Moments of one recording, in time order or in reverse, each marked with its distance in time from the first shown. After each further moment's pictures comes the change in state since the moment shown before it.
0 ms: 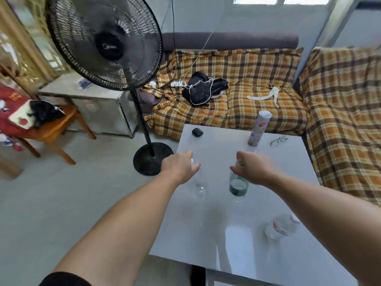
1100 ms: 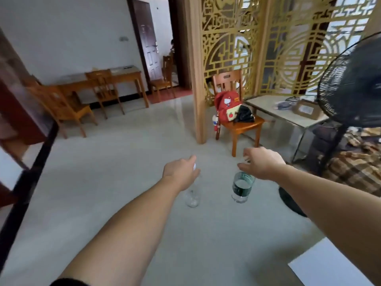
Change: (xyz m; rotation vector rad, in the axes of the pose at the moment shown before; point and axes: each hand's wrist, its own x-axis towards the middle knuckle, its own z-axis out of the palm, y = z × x) left_hand -0.480 -0.335 -0.082 0.064 0.256 -0.859; right_hand -0.157 -0.514 0.017 -0.041 0.023 -0.953
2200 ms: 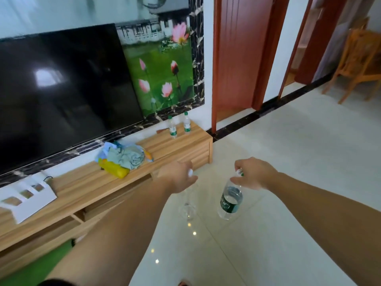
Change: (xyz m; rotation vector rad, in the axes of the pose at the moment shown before) left_hand -0.534 -0.087 0.003 -0.073 -0.042 -1.429; right_hand -0.215 -0.422 0.098 -0.028 -0.420 -1.573
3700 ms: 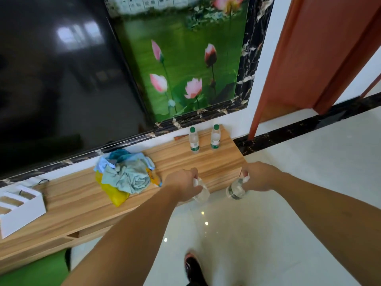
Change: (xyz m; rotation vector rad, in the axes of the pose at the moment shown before) left_hand 0.425 -0.167 0.027 -0.140 -0.162 -0.245; right_hand 0.531 0.069 -0.004 0.073 -0.422 -0.148
